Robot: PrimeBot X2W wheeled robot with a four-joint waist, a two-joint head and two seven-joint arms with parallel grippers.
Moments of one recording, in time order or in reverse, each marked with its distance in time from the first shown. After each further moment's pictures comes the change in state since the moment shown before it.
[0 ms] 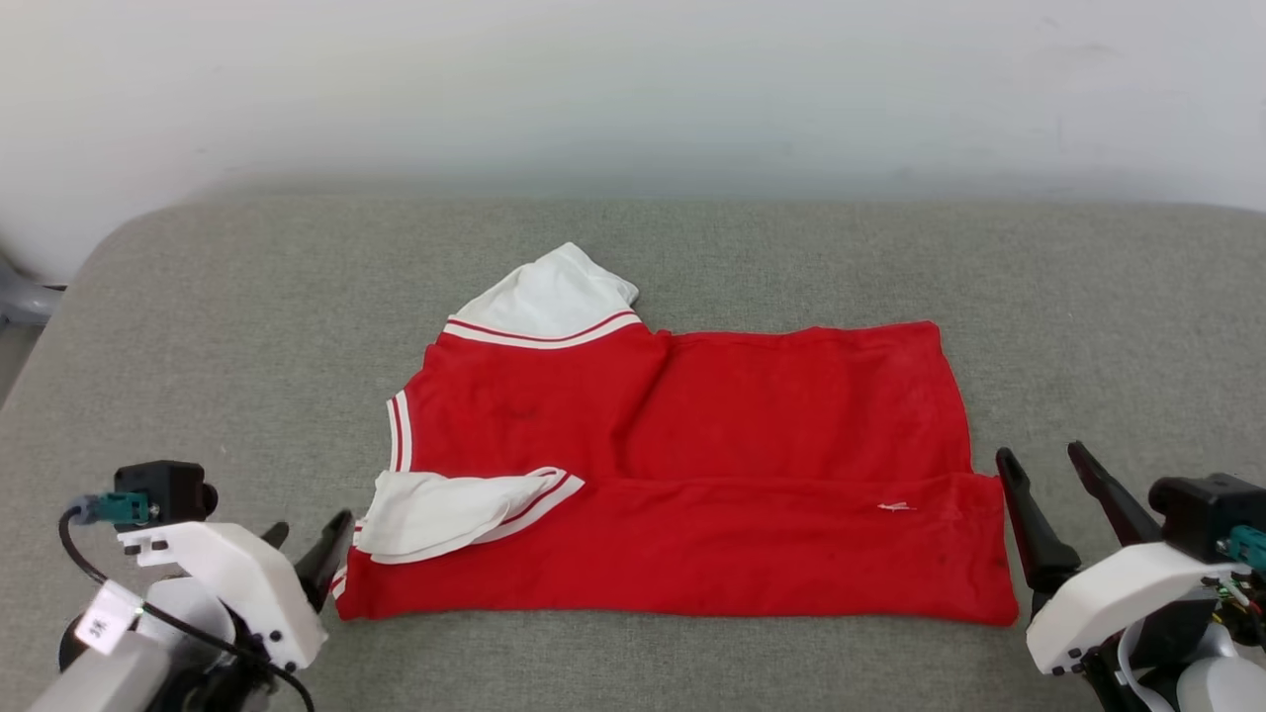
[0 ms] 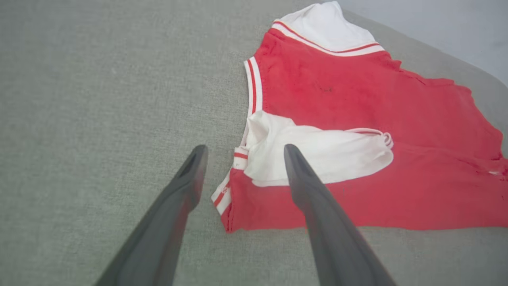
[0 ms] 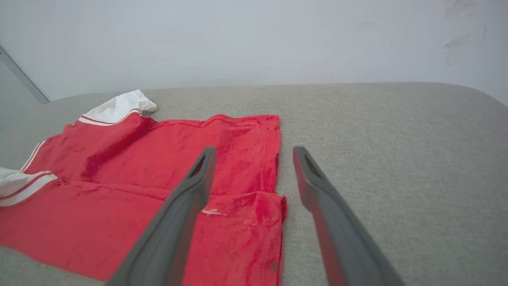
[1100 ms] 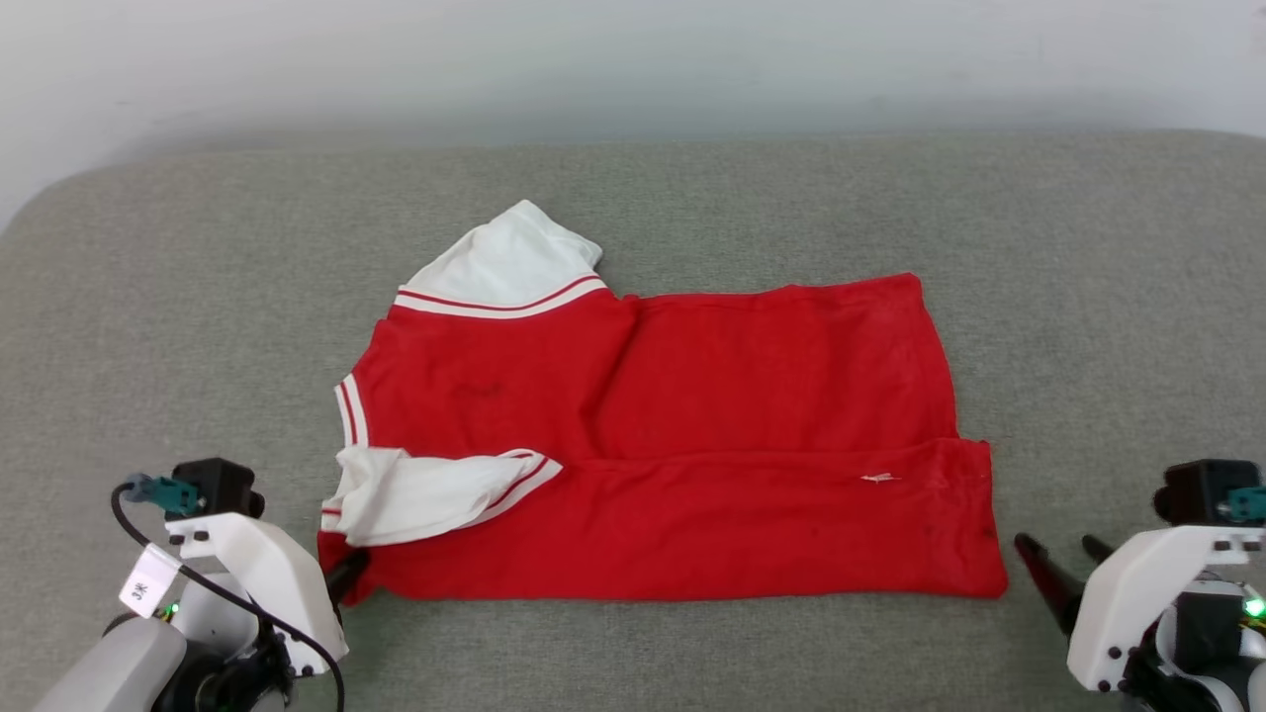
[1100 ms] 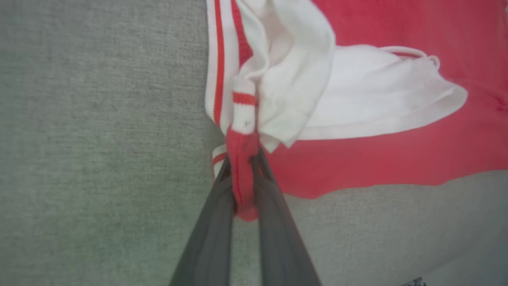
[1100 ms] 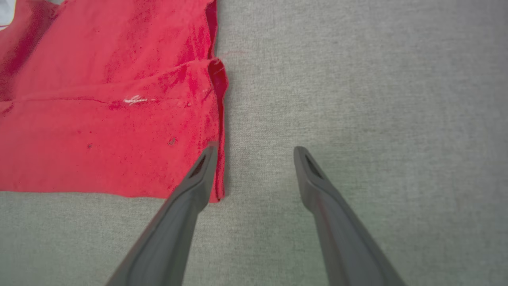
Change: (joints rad) left arm -0.056 -0.002 -0.067 0.075 -0.076 -0.089 0.200; right arm 0.021 0.029 -0.136 -0.095 0.042 0.000 0.578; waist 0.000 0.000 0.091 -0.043
